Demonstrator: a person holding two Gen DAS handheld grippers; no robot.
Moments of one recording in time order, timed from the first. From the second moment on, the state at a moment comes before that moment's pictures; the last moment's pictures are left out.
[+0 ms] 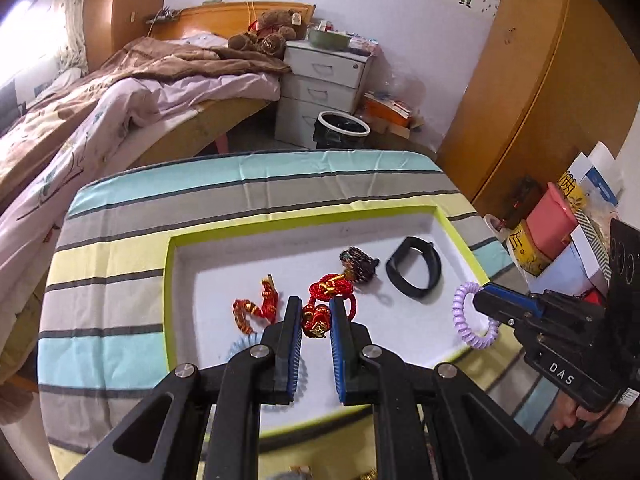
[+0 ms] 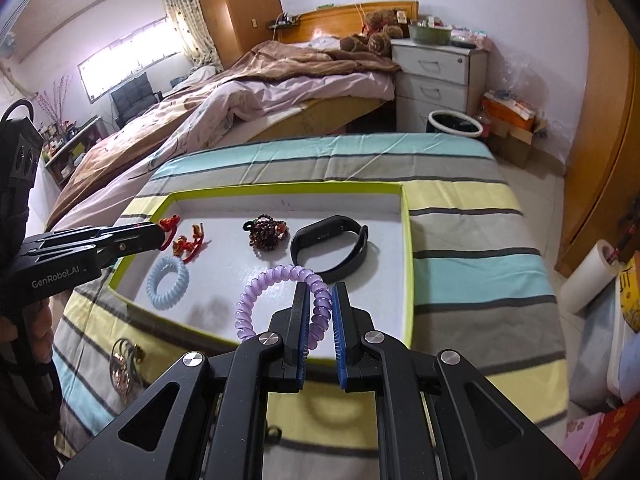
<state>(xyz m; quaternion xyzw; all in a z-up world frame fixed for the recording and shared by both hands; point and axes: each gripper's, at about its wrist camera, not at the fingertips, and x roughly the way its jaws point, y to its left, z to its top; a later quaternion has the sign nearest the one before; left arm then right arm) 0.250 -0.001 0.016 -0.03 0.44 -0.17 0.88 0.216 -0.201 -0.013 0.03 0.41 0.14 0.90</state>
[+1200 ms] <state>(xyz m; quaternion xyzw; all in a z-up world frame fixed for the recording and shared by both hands) 0.297 -0.015 -0.033 -0.03 0.49 -0.16 0.86 0.243 -0.168 -0.048 -0.03 0.45 0.15 0.88</state>
